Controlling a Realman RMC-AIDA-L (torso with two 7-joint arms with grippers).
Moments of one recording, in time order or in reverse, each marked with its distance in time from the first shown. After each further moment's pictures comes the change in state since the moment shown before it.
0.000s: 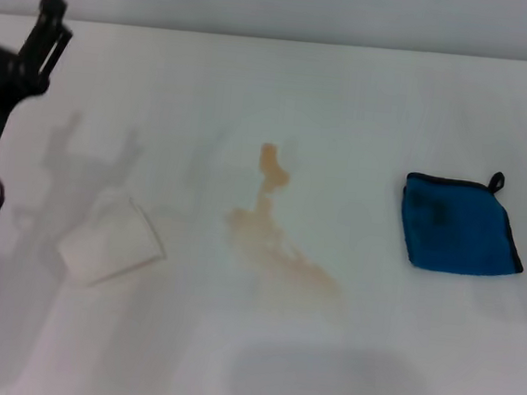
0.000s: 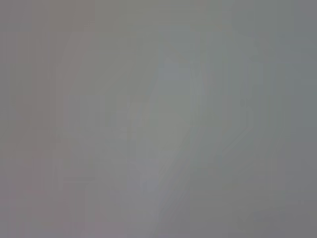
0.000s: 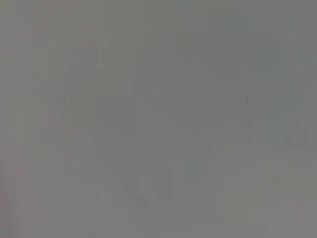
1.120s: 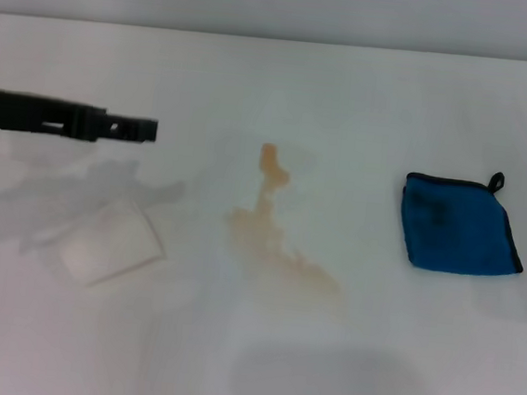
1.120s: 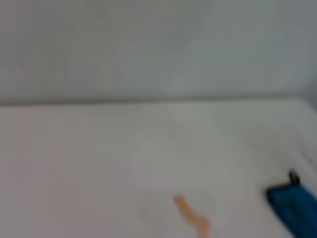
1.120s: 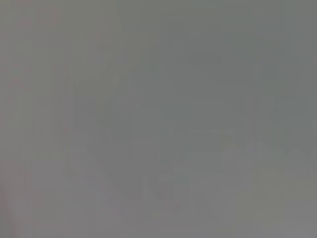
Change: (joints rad) left arm -0.013 -0.175 -1.539 0.545 0.261 2.704 0.399; right arm -0.003 -0.002 0.000 -0.012 0.004 0.002 0.000
